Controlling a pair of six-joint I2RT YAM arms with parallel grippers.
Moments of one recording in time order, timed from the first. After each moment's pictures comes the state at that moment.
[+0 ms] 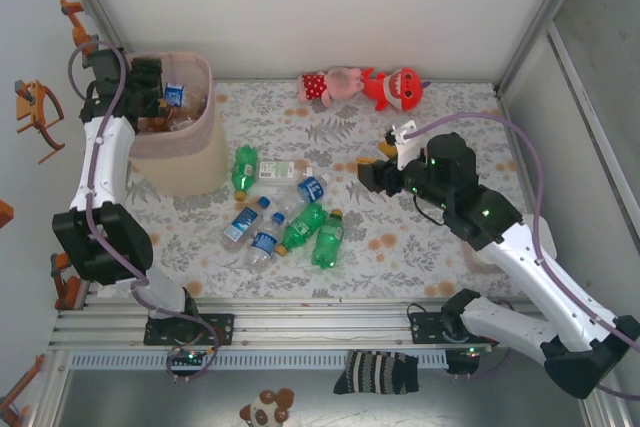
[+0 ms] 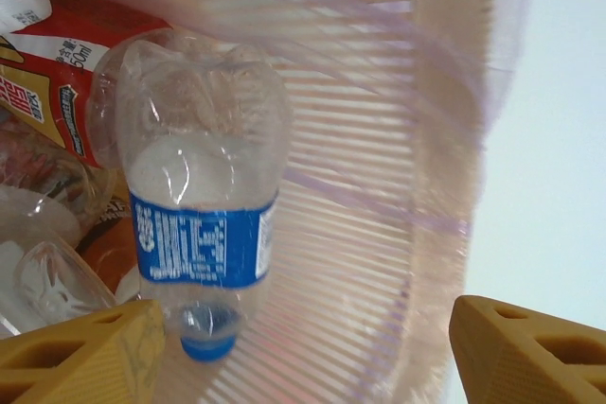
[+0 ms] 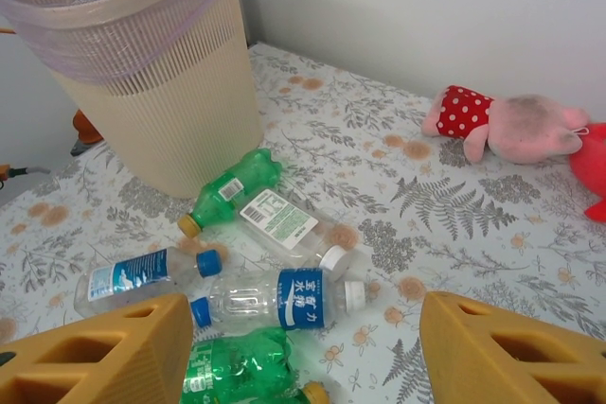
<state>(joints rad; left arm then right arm) 0.12 1.63 1.61 -0.54 0.16 -1.37 0.65 0.96 1.06 -0.44 -0.14 0.08</state>
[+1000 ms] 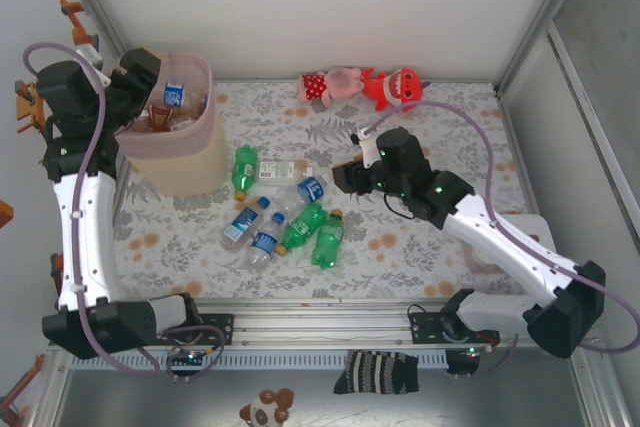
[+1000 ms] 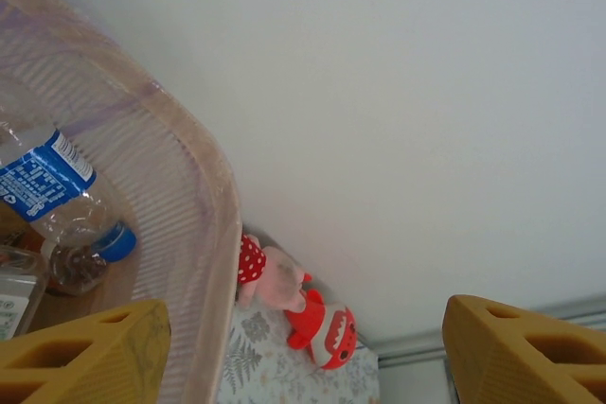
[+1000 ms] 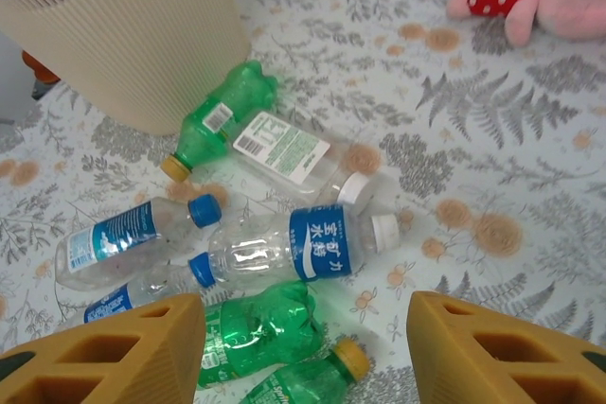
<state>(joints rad) 0.15 1.21 1.48 -0.51 0.41 -0.85 0.74 1.22 1.11 -0.46 -0.06 0.23</state>
